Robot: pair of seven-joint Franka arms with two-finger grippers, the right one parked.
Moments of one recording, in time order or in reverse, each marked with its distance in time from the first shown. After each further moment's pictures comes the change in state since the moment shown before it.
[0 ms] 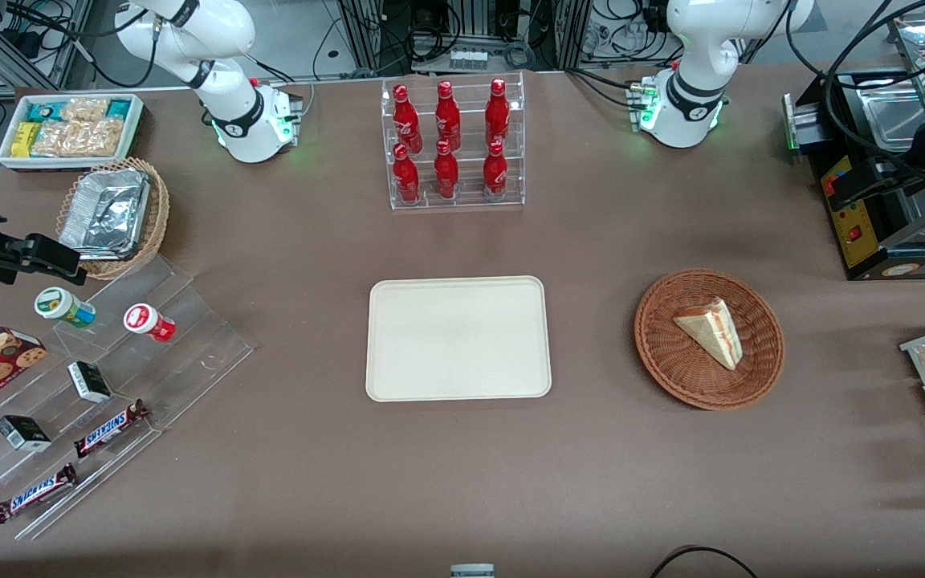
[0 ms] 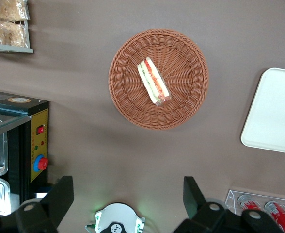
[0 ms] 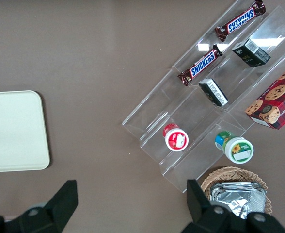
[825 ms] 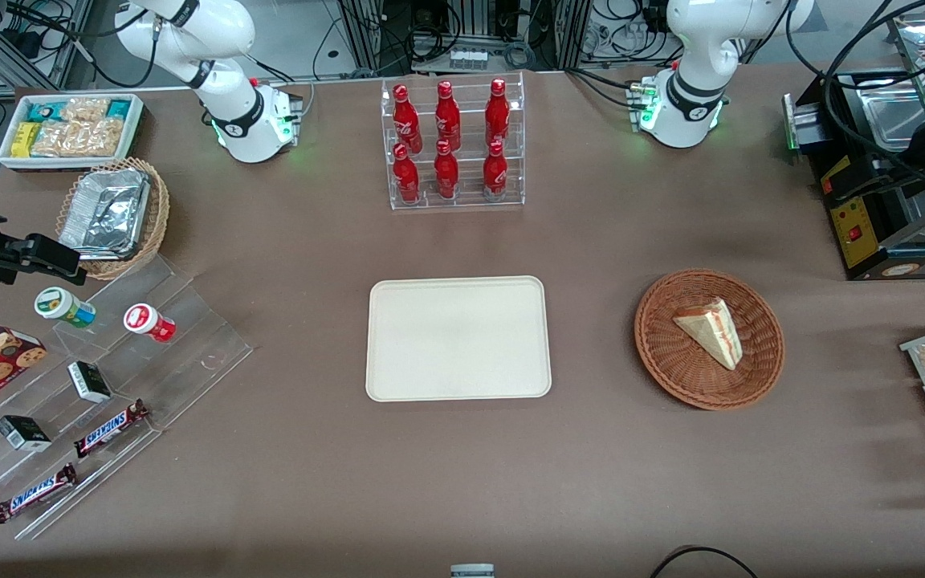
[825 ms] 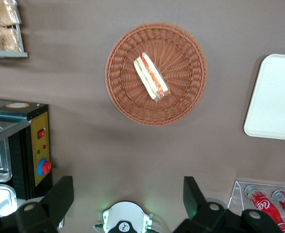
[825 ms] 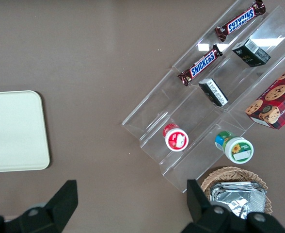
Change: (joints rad) arm 0.000 0.004 0.004 -0.024 -0.004 0.000 0.068
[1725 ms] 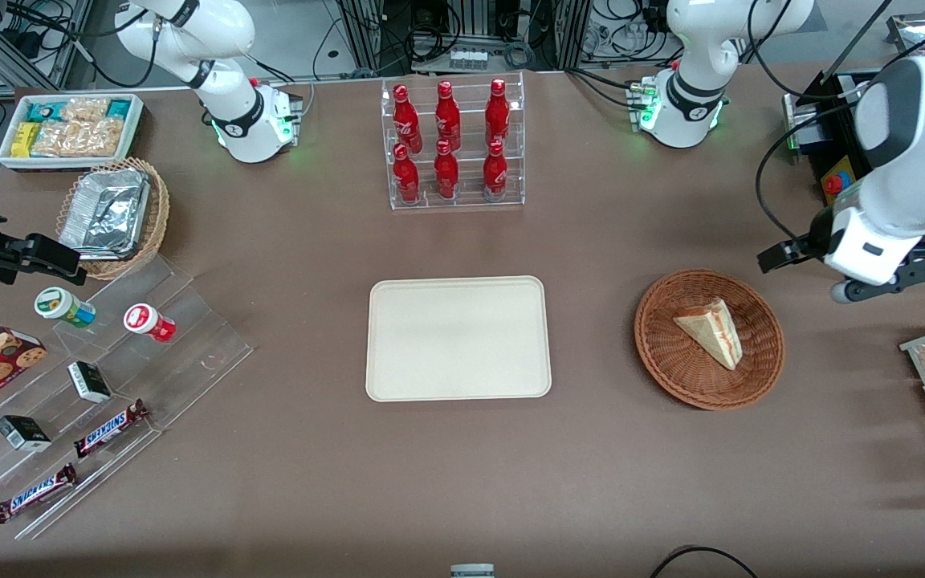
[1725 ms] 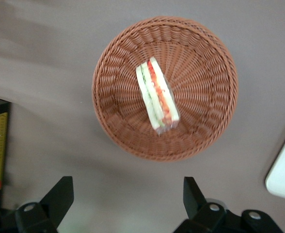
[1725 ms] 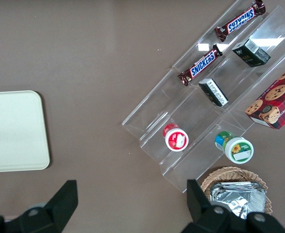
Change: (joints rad) arm -0.002 -0.036 -0.013 -0.520 0.006 0.529 -0.236
